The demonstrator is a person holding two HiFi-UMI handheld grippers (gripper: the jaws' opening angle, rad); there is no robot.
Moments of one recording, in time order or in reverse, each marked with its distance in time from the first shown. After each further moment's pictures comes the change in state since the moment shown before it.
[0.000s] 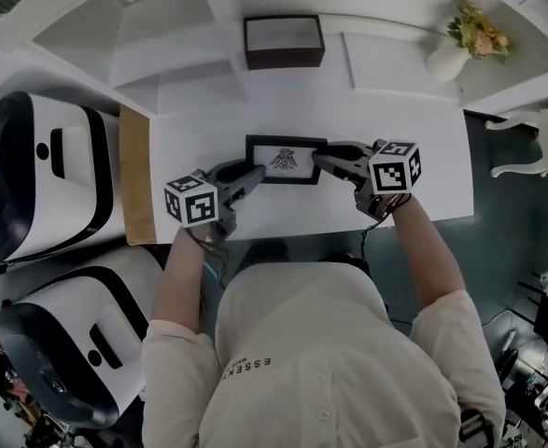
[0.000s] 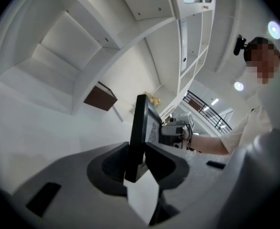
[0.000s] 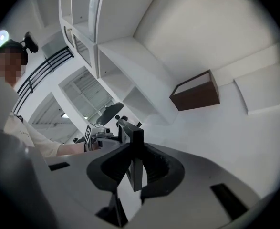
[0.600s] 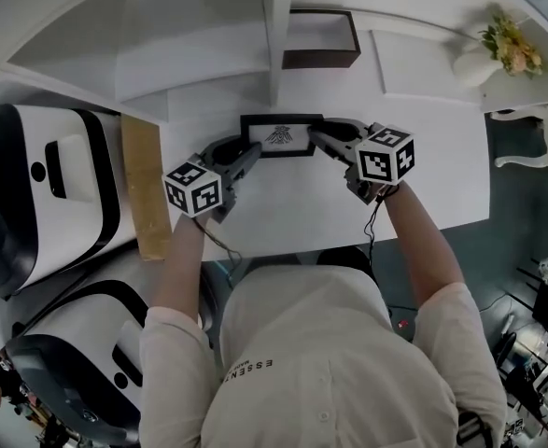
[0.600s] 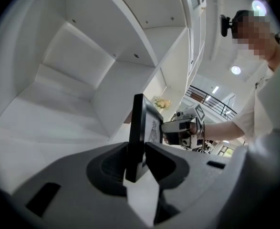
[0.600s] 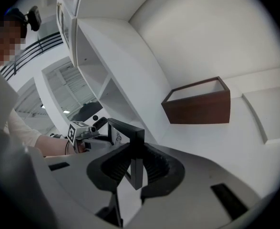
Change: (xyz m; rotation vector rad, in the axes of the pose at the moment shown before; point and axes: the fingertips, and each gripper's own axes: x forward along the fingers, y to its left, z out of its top) left arm -0.023 0.116 0.048 0.170 -0.035 0.074; right arm 0.102 -0.055 0.050 -0.087 -0.023 -0.215
